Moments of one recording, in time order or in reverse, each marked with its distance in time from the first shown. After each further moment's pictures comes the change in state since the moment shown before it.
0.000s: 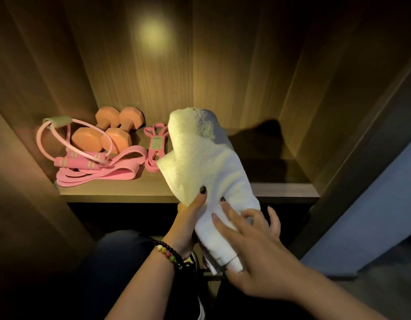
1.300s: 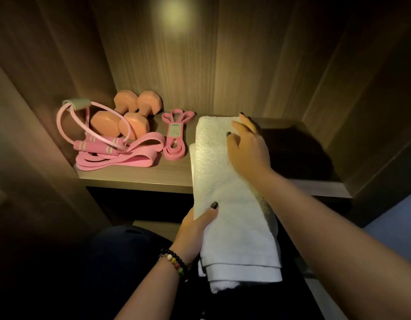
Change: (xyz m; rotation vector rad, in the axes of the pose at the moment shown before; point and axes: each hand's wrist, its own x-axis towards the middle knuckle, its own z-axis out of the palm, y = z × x) left_hand -0.014 -0.008 -0.024 0.057 0.107 0.007; right_hand 0.176 0.023 -0.036 0.395 0.607 0.261
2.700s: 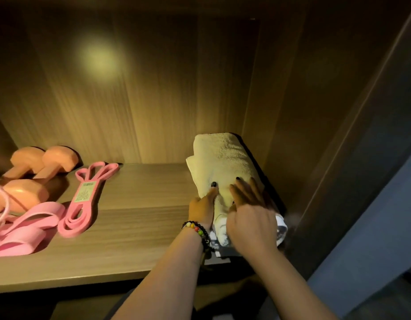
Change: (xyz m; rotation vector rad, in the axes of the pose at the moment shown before) left_hand 0.218 -0.008 0.194 0.116 0.167 -0.071; right_hand -0.004 0.123 -0.112 -0.529 -0.086 0.196
